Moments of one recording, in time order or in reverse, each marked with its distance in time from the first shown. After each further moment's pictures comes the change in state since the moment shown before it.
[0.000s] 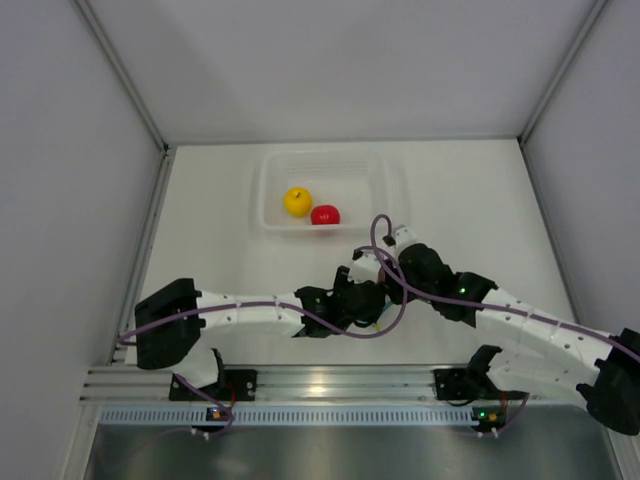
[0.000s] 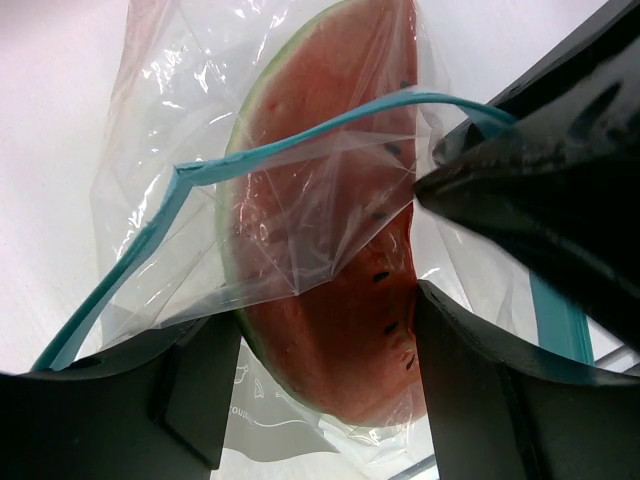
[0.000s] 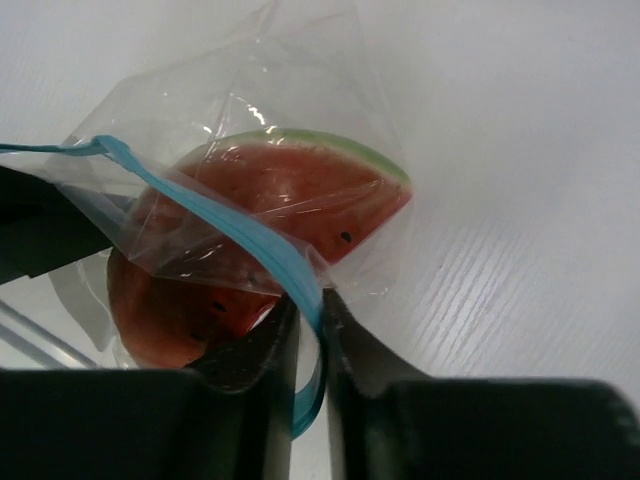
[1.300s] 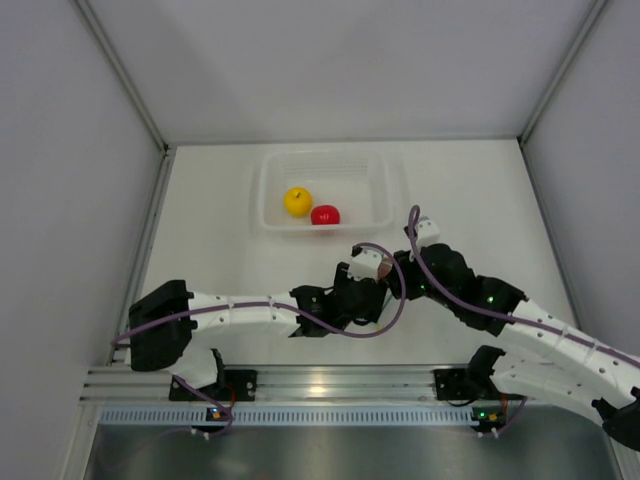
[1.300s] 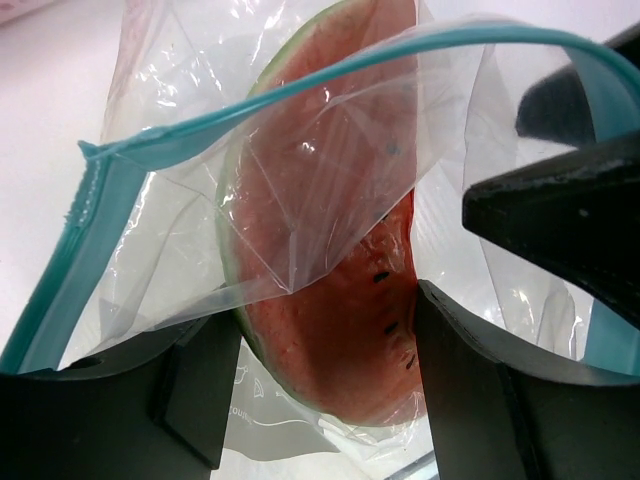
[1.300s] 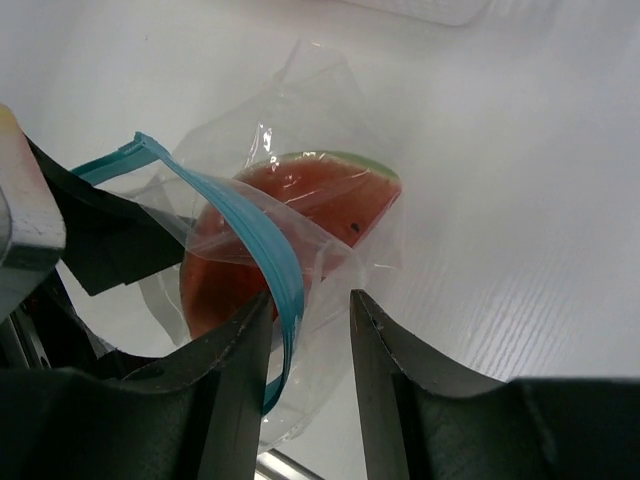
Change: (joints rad) left arm -0.001 -0.034 0.005 0.024 0.001 0.022; right arm 0.031 -0.159 0.068 -0.087 0.093 0.080
